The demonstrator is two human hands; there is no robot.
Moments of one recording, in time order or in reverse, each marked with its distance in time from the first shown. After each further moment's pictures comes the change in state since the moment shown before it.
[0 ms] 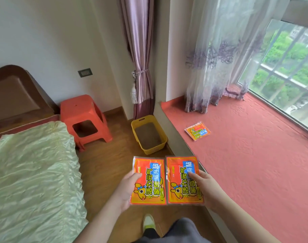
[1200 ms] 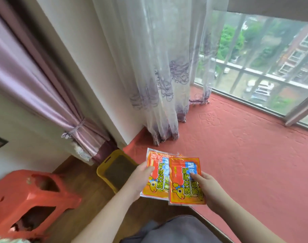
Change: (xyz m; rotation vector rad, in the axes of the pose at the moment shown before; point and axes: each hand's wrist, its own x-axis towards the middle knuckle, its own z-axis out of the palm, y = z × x) left_hand 0.308 0.270 0.201 0.493 -0.352 0.050; right_hand 0.253 -0.171 -0.085 0.445 0.315 0.031
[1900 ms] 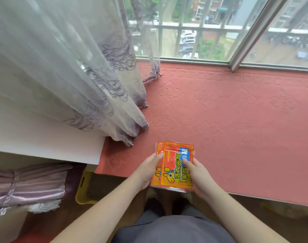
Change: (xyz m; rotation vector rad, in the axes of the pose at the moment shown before) left_hand 0.142 0.010 0.043 0.110 -0.649 -0.194; right_hand 0.055 0.019 0.034 0.464 0.381 -0.080
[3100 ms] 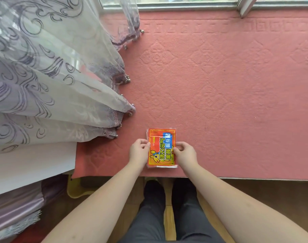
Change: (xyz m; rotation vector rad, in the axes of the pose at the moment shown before) left_hand 0.164 -0.076 -0.063 0.612 0.506 0.004; right_hand 0.163 0.076 -0.021 -0.577 0.419 0.082
